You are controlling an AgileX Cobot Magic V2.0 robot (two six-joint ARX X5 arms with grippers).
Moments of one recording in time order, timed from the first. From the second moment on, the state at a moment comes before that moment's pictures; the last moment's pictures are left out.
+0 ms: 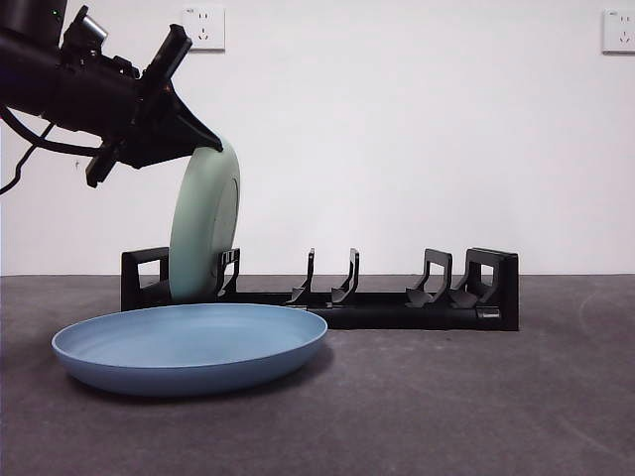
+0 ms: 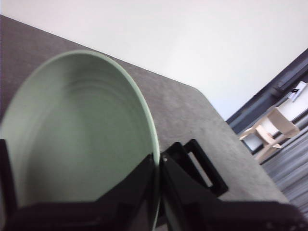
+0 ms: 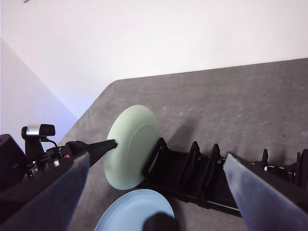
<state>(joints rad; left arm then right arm) -0.24 1.55 0.81 0.59 0.43 -0.58 0.27 1.03 1.15 -0.38 -0.36 0.29</state>
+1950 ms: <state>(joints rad) -0.66 0.99 1.09 -0.70 -0.16 0.66 0.49 1.62 1.15 -0.56 -0.55 0.27</state>
